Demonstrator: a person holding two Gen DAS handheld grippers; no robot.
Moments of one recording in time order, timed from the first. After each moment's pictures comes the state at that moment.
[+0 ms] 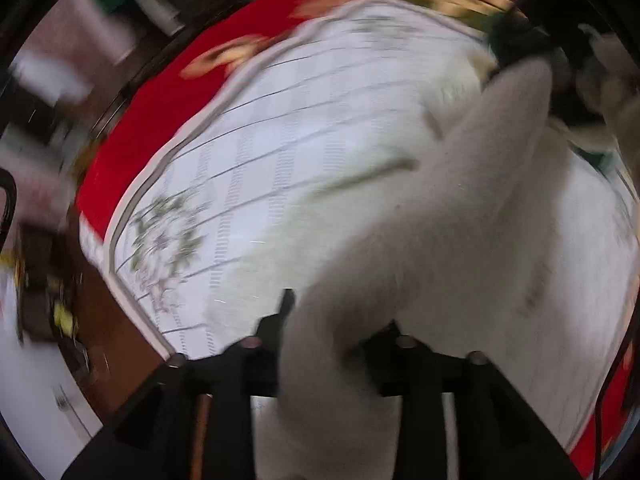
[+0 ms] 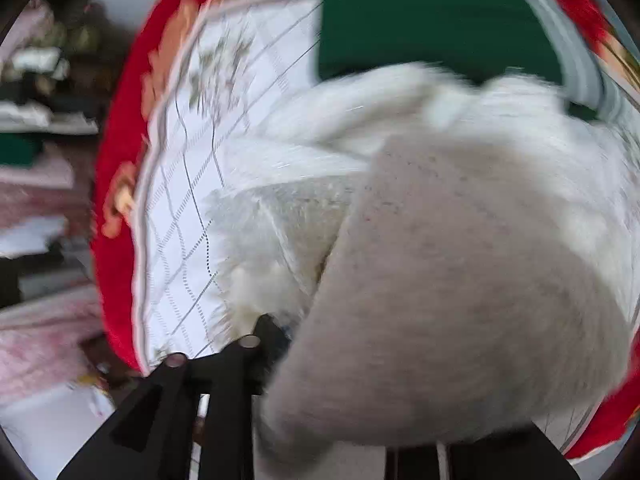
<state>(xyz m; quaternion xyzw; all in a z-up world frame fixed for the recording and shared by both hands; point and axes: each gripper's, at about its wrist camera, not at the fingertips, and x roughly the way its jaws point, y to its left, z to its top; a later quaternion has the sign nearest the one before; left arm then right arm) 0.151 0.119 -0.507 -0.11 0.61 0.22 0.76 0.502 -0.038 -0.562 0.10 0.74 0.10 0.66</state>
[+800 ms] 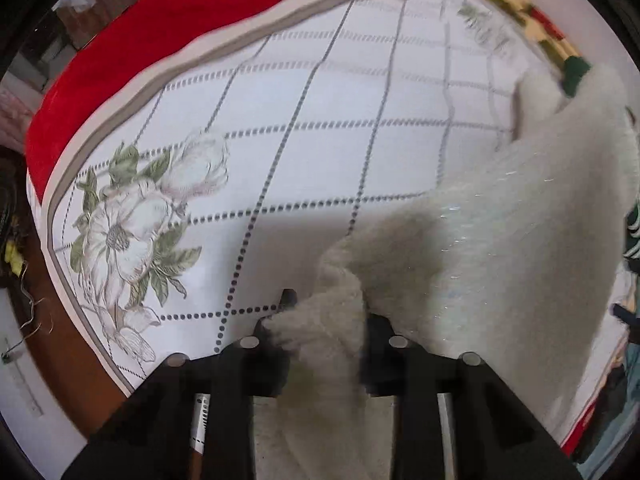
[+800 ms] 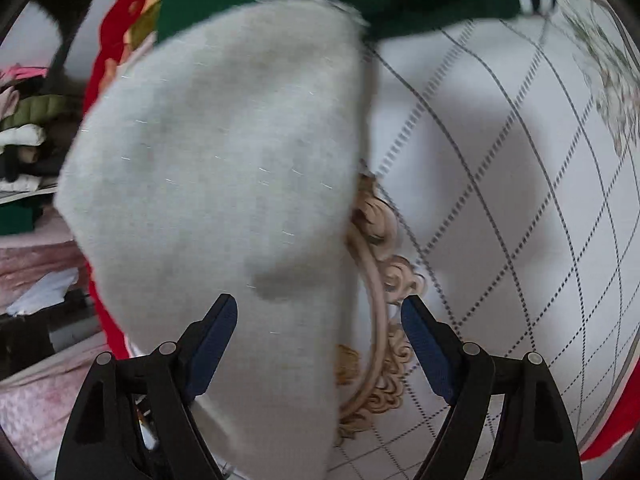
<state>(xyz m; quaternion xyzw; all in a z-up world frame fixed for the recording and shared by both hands) 0.164 0.213 -0.580 -0.23 0.61 0.20 0.73 0.472 -0.224 -0.608 0.22 0.73 0.06 0.64</state>
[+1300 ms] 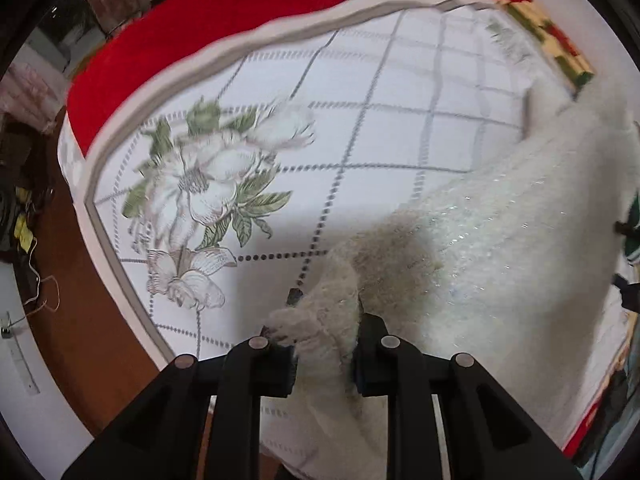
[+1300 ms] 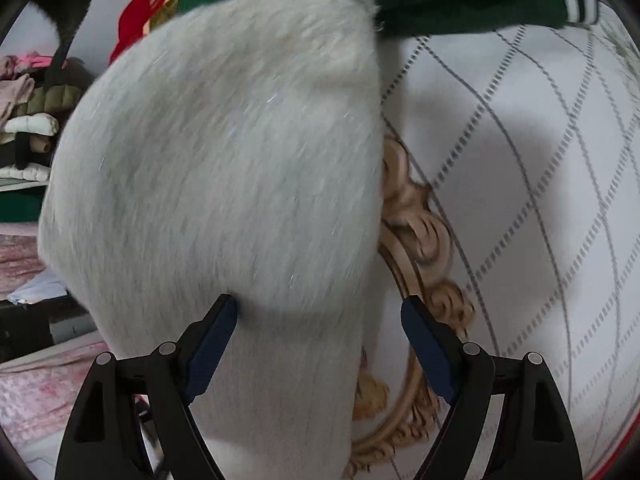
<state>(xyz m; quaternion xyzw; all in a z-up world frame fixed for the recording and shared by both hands) 0.112 0.228 -0.584 -0.25 0.61 0.24 0.71 0.479 -0.188 -0.637 0.22 0.70 0.09 0.67</state>
